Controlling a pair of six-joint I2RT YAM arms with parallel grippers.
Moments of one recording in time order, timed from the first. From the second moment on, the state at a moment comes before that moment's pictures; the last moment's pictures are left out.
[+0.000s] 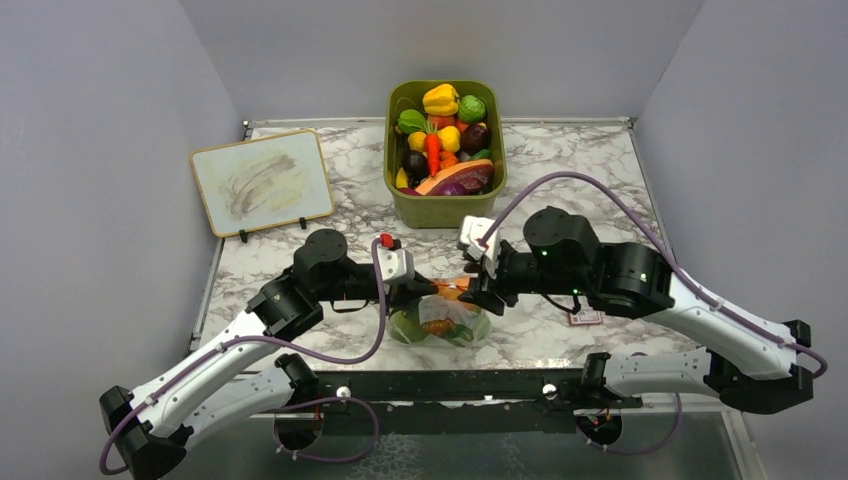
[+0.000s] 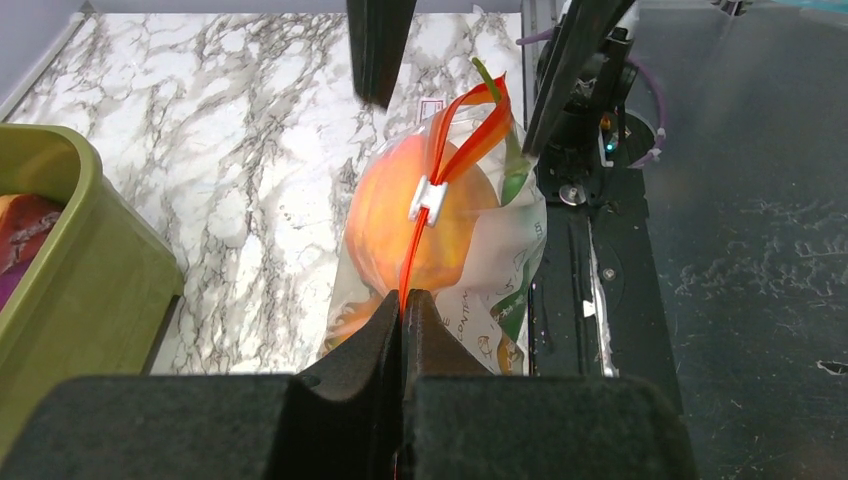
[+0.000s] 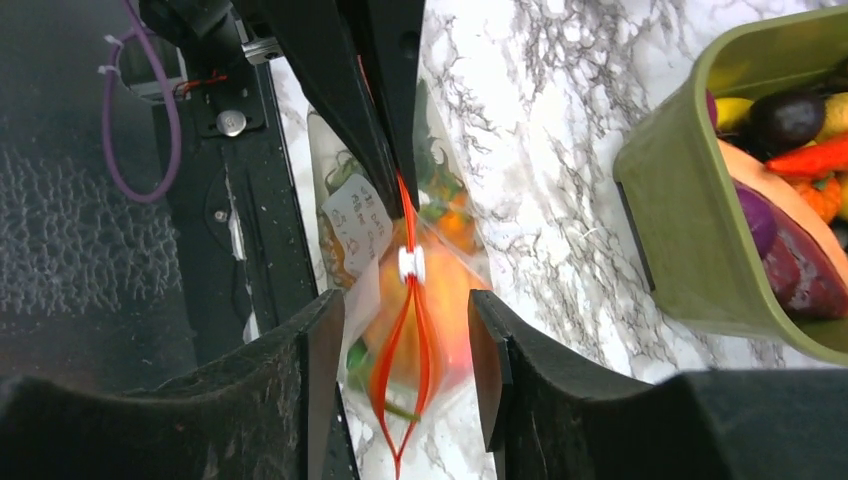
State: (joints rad) left arm -0.83 0.78 0.77 -0.18 0.65 0.18; right arm 1.17 1.06 1.39 -0.83 -0.07 -0.19
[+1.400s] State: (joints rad) left arm -0.76 0.77 0.79 -0.26 0.66 0.40; right arm 1.17 0.93 1.36 -0.94 0.04 -0.15
